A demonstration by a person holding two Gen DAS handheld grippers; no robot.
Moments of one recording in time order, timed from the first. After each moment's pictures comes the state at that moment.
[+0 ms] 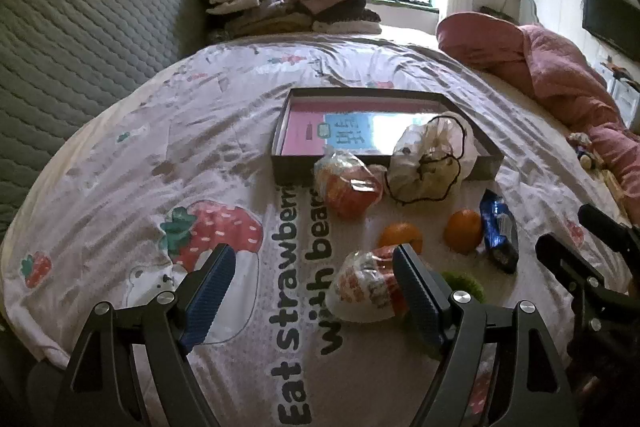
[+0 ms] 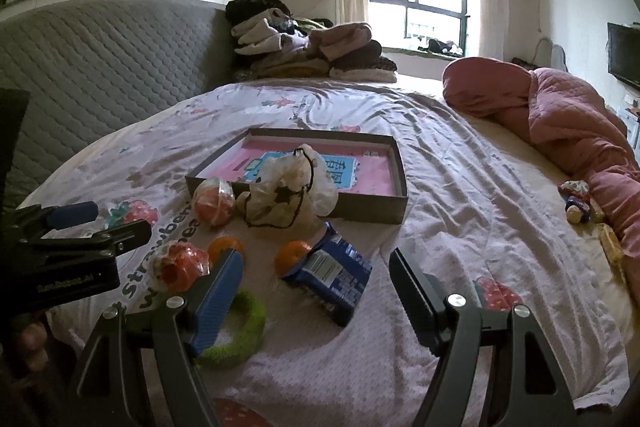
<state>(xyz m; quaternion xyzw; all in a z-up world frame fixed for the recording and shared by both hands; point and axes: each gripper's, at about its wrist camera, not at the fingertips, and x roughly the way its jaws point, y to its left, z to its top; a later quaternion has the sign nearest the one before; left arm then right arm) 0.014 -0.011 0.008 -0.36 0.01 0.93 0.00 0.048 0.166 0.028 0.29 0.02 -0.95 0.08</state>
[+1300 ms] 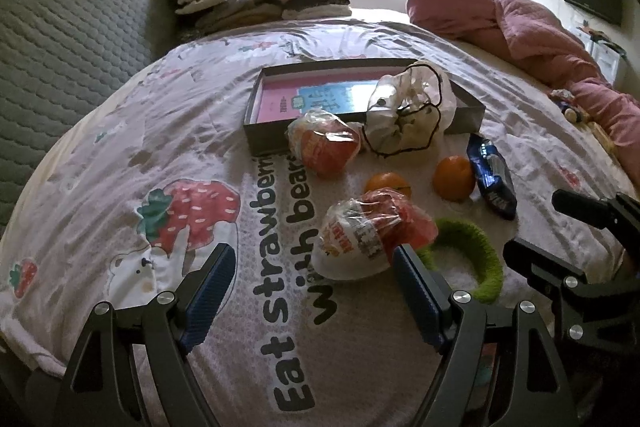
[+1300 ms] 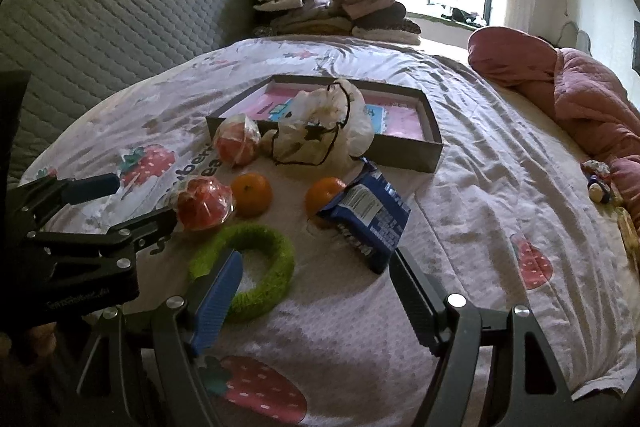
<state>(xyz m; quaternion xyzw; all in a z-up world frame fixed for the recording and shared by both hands) 0.023 -0.001 -0.021 -0.38 0.05 0.92 0.05 0.048 0.149 -0.003 0.36 0.04 -0.92 0.11</state>
